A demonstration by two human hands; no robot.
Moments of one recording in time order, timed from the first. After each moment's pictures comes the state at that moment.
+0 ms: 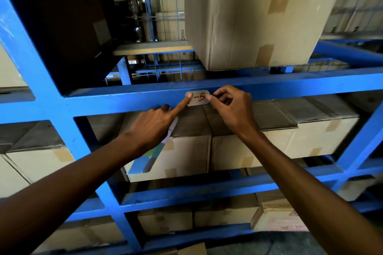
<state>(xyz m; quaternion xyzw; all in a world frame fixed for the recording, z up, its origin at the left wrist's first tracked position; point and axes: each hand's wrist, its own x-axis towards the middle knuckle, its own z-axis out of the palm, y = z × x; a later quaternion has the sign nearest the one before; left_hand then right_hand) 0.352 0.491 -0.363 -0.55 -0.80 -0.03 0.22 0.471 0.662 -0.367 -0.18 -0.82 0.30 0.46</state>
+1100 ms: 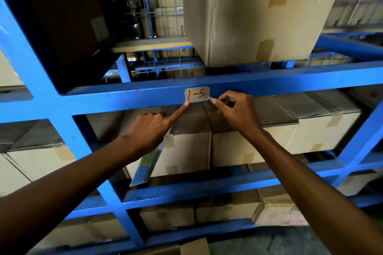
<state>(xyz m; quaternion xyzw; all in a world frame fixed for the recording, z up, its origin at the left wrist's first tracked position) 0.350 0.487 -0.377 -0.54 -0.82 0.06 0.19 0.475 0.682 -0.387 -0.15 -0.85 0.29 0.42</state>
